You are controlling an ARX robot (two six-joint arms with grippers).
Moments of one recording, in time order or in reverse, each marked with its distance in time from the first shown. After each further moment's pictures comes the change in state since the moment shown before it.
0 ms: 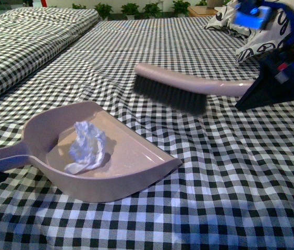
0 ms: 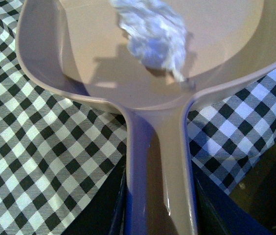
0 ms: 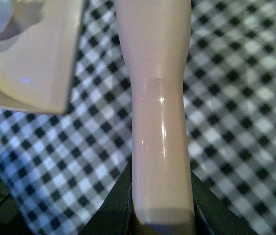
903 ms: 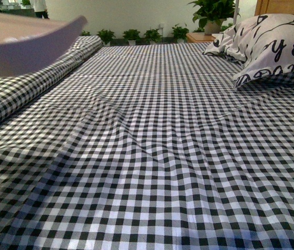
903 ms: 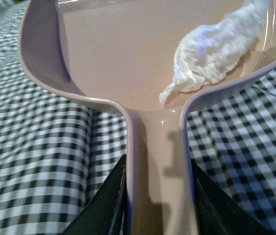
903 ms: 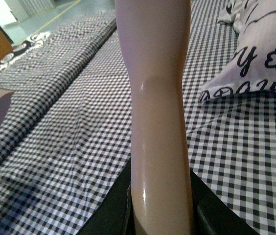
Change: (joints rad) left arm 0.000 -0.223 -0.073 0.591 -0.454 -0.546; right arm -0.497 -0.647 -0.278 0.447 -0.289 0.711
